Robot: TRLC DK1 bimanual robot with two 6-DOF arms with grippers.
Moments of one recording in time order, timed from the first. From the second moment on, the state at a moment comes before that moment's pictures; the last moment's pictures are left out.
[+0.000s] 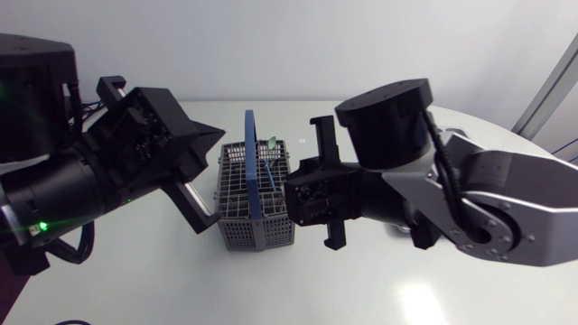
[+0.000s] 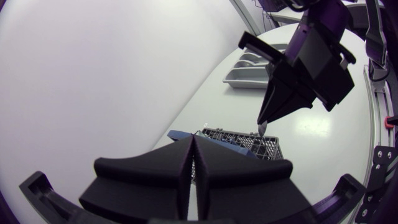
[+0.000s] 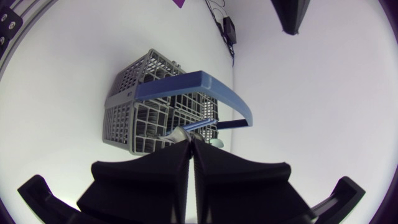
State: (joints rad) left arm -0.81 1.00 0.81 -0.18 -0.31 0.61; right arm 0.84 1.33 0.83 -0.07 0.11 -1.22
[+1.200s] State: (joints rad) left arm -0.91 1.13 0.96 -0.31 -0.02 0.41; right arm 0.87 0.93 0.98 -0.40 0.10 -0.99
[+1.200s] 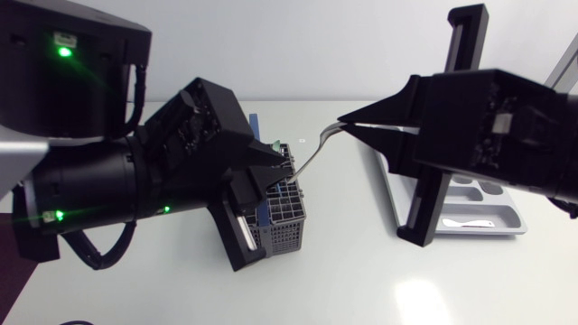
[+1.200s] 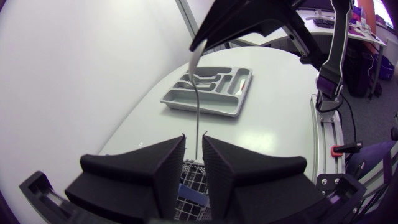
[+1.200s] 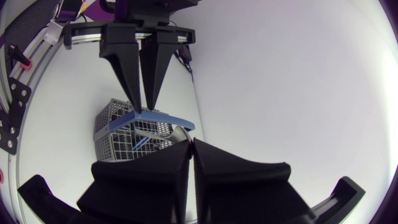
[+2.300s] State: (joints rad) left arm -0.91 1.18 0.98 -0.29 -0.01 0.38; right arm 0.92 0.94 1.04 -0.43 0.09 -0.92
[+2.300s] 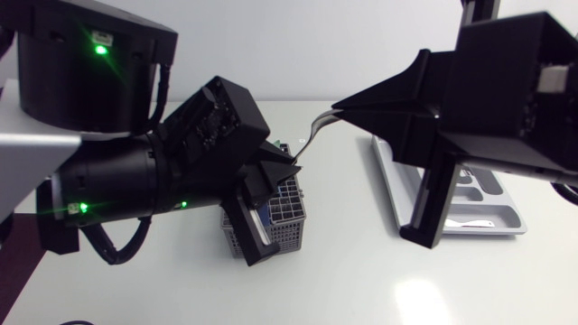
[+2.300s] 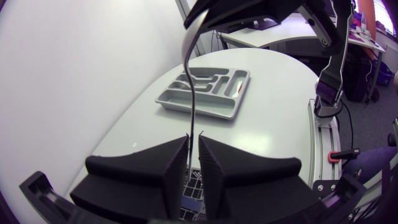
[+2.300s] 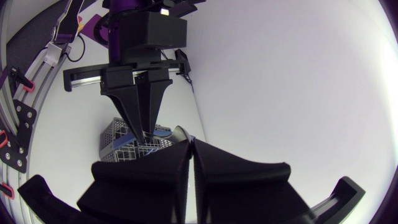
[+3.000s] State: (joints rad) left arm -0.90 1.18 0.98 -0.28 -0.01 0.39; right arm 0.91 0.94 1.04 -0.43 0.09 -0.91
